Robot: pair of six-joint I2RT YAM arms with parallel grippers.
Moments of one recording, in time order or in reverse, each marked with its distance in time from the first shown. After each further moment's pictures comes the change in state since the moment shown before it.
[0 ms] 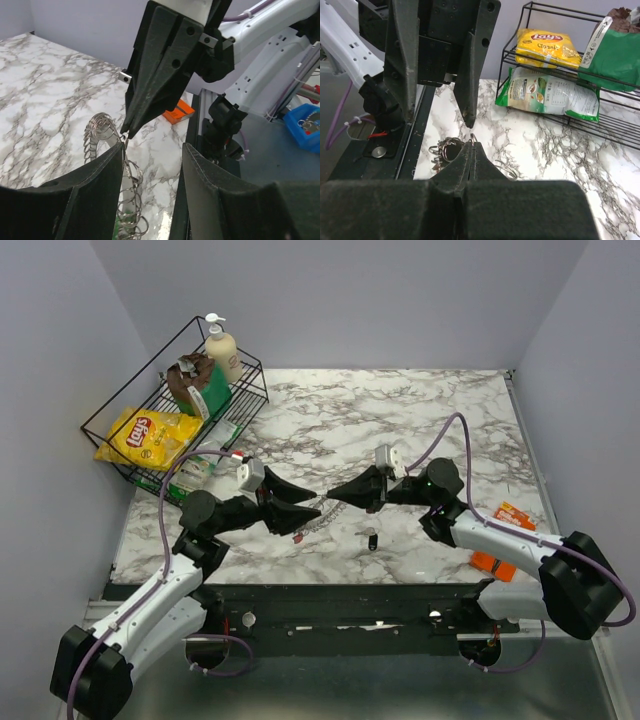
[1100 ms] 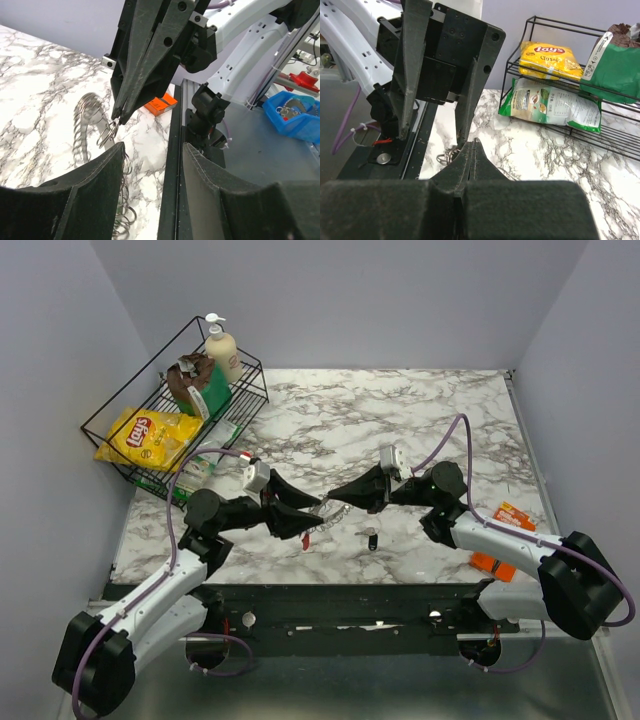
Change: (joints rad) left arm 0.000 0.070 -0.026 0.131 0.111 -0.058; right arm -0.003 -0.001 -0.021 0.099 -0.018 0.056
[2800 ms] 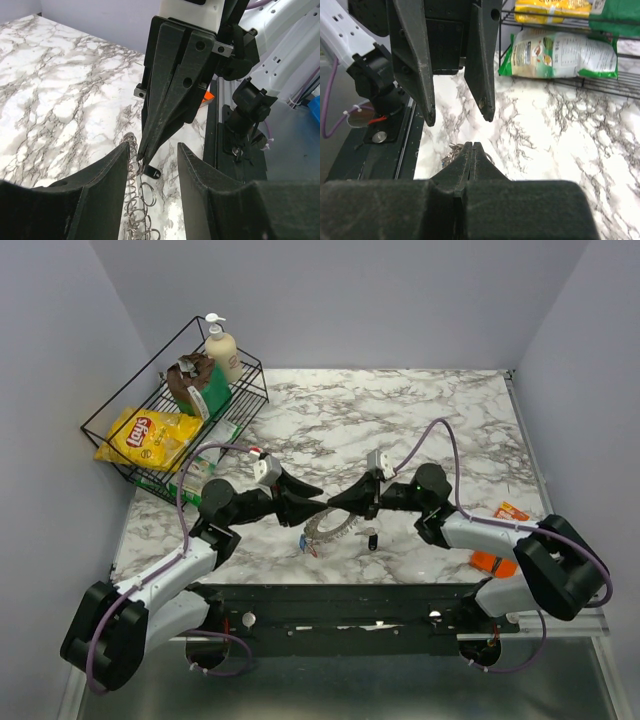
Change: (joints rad) left arm 0.000 0.161 0.011 0.042 -0.093 0.153; right arm -0.018 0.116 -0.056 -0.011 0.037 -0.010
